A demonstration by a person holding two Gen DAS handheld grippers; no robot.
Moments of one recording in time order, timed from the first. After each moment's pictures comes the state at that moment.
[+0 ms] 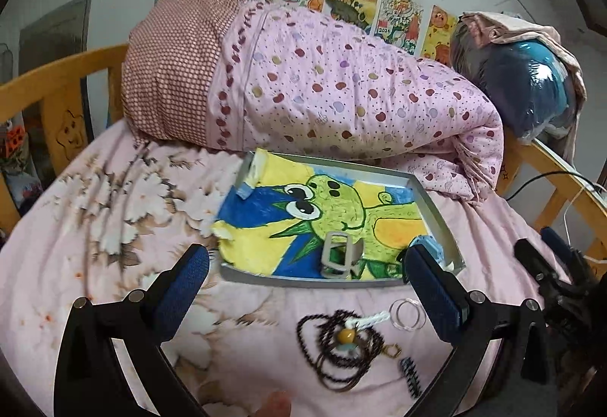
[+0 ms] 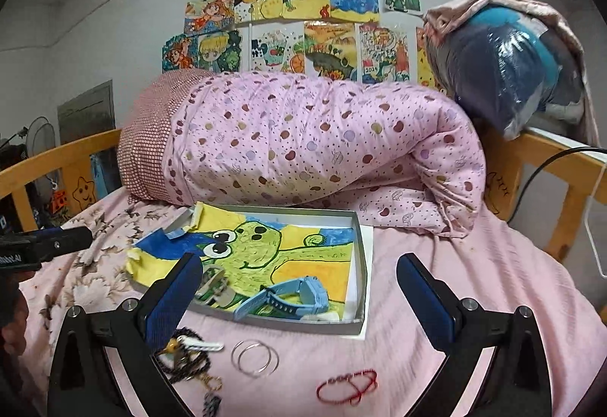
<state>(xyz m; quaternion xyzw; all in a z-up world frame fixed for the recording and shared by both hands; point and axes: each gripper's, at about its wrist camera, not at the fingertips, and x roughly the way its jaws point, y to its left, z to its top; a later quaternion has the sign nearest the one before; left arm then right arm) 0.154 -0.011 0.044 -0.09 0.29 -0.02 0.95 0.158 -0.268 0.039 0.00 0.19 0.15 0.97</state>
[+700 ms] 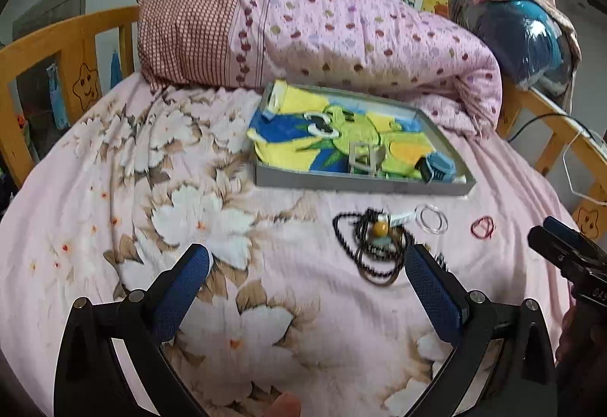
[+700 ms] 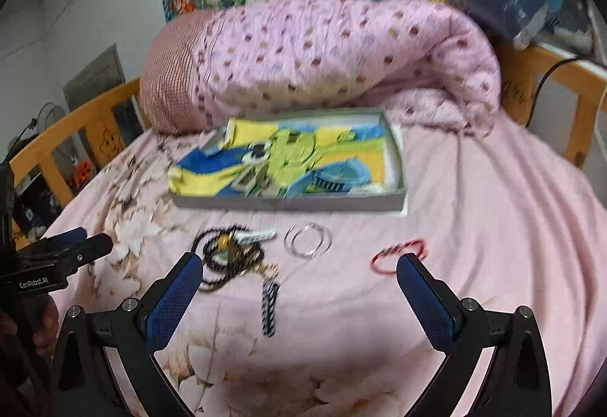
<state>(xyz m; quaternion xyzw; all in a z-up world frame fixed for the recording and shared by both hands) 0.097 0.006 -0.009 -0.07 0.36 -0.03 0.93 0.111 -0.250 -0.007 0.03 0.35 0.19 0.92</state>
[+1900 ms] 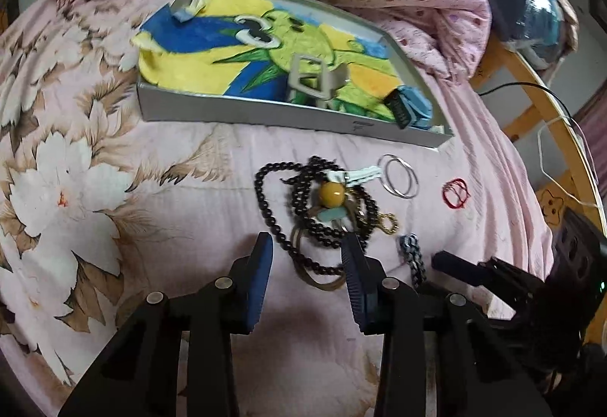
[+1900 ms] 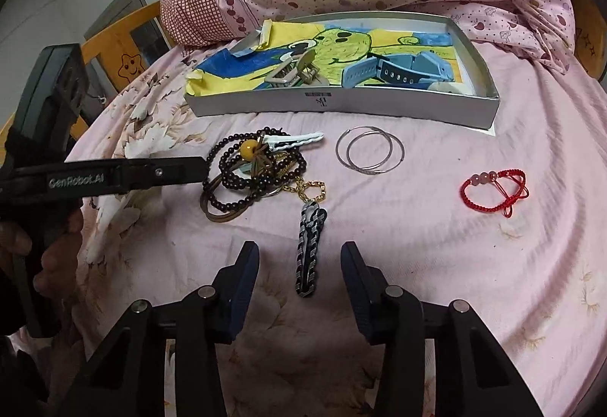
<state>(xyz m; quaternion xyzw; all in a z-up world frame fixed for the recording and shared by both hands) 0.183 -0.012 -0.062 -0.15 0.50 -0.15 0.84 0.138 -0.214 -0.075 0.01 0.47 0.27 0.84</state>
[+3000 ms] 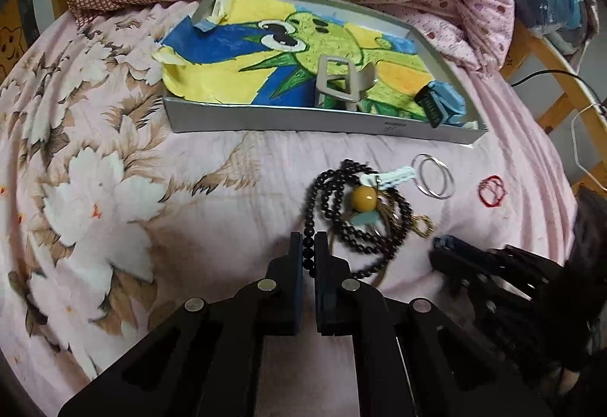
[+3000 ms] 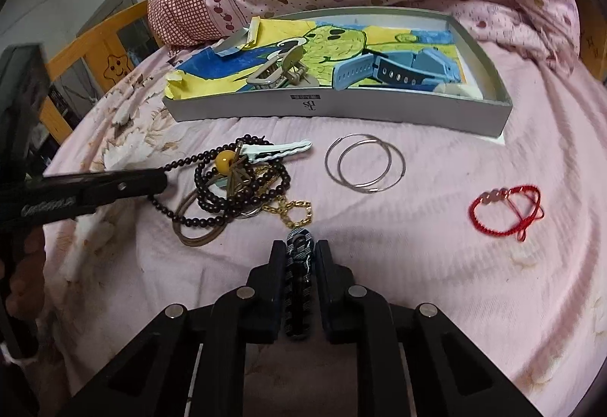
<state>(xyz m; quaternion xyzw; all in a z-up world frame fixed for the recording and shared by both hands) 0.177 -0.017 -0.056 -0.09 0.50 -0.09 0.85 0.162 -0.208 -0.089 0.02 0.47 0.26 0.84</state>
